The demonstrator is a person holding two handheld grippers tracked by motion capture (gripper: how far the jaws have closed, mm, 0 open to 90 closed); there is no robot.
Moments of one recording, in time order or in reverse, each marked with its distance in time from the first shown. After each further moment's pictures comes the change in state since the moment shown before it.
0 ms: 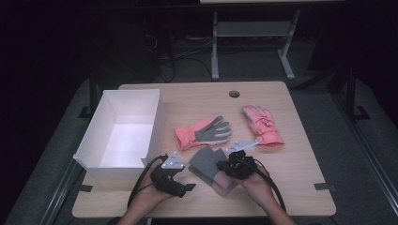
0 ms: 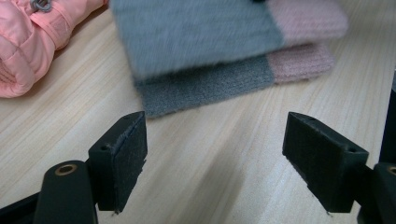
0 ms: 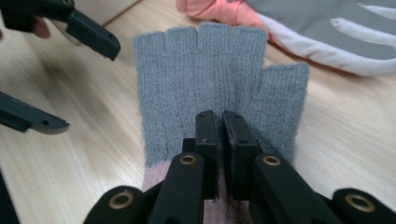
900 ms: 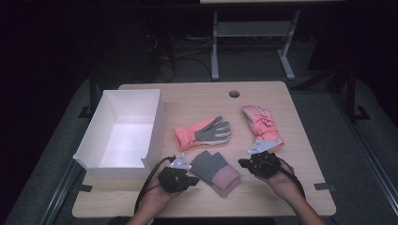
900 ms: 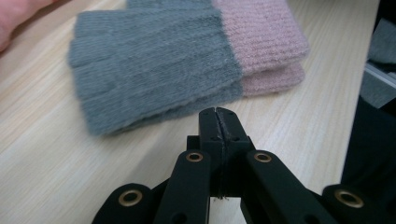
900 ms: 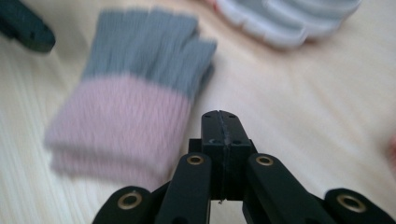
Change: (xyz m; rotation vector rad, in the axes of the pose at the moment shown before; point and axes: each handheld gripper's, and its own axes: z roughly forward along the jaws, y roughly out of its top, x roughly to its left) left arm -0.017 0.014 0.016 0.027 -0.066 -0.036; right arm -0.050 -0.025 -0.038 0.020 -0.042 -0.170
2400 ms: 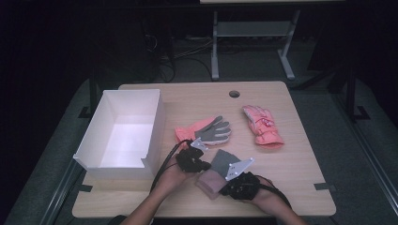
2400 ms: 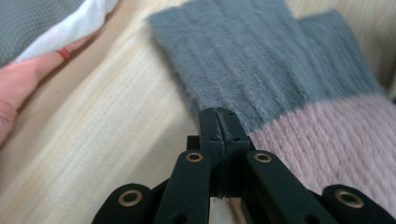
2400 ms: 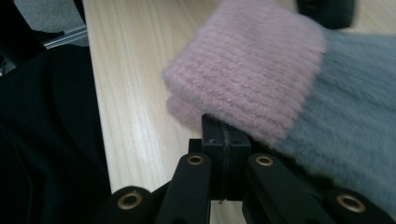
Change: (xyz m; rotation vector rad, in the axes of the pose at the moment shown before) left arm 0.038 0.050 0.043 0.081 -0.014 0.008; right arm 0.063 -0.006 0.037 0.091 0.302 -0.177
